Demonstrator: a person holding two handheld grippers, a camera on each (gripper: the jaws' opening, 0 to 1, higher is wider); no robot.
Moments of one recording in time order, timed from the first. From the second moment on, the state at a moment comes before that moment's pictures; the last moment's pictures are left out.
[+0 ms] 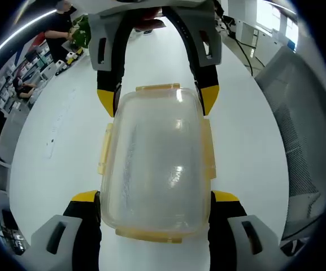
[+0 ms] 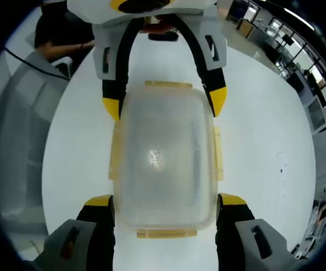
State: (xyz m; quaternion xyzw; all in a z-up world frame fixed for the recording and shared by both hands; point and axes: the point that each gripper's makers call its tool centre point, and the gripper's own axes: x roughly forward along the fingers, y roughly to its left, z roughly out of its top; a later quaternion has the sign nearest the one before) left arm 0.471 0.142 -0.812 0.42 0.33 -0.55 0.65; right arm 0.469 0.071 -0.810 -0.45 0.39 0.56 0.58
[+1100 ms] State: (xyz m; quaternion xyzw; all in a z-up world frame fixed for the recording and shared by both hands) left arm 0.483 0.138 -0.809 0.43 0.33 -0.54 0.64; right arm 0.483 0.066 -0.805 -0.45 0.38 0.55 0.60
